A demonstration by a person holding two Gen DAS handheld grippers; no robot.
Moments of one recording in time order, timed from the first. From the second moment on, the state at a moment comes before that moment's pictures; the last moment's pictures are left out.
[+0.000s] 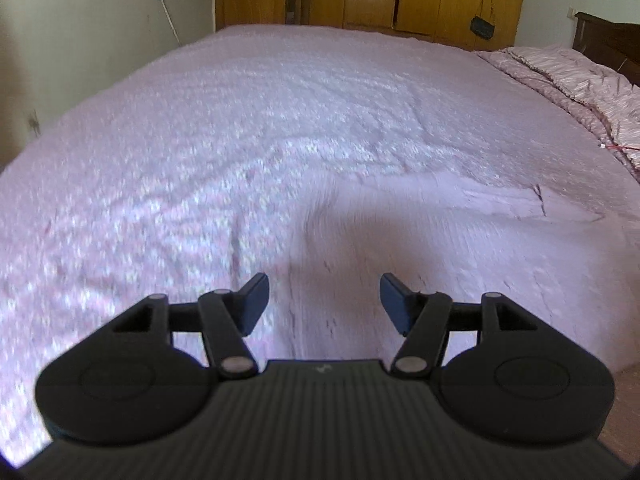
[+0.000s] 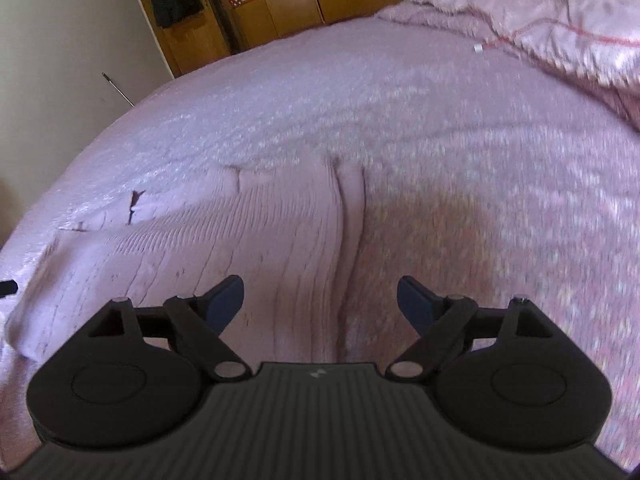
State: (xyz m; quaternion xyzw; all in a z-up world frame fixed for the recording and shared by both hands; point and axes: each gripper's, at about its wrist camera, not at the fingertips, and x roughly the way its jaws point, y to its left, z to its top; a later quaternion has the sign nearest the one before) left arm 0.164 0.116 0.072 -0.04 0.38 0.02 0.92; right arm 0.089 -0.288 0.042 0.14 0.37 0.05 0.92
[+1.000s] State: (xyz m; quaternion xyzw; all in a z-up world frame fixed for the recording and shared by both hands) left arm 0.105 0.094 0.045 -0.07 0.46 0.03 0.89; right arm 0.074 -0.313 -0.011 0.37 0.33 0.09 0.86
